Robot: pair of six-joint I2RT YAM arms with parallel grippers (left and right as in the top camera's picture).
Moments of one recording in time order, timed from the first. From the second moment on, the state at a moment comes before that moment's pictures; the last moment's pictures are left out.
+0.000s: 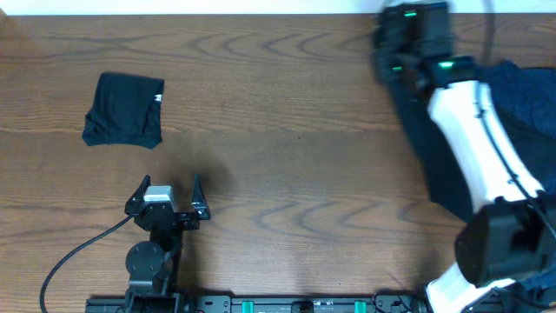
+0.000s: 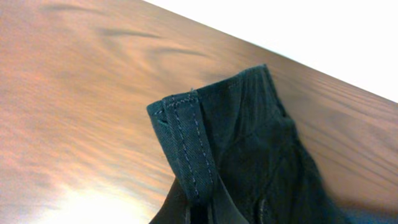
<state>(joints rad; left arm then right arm) -0.06 0.01 0.02 -0.12 -0.05 -0.07 0.22 1.81 1.58 -0.54 -0.08 -0.17</state>
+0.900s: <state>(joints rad) -0.06 0.01 0.02 -0.12 -0.05 -0.07 0.76 2.17 1.58 -0.32 -0.12 -0.06</state>
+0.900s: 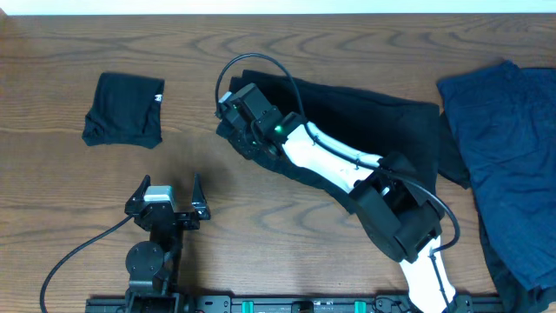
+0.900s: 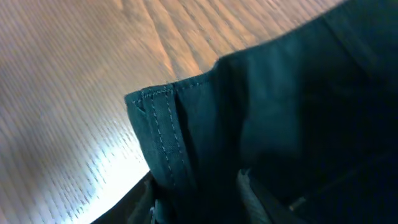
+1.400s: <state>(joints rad) -0.06 0.01 0.02 -0.12 -0.05 -0.07 0.51 1.86 1.58 -0.69 -0.16 -0.06</state>
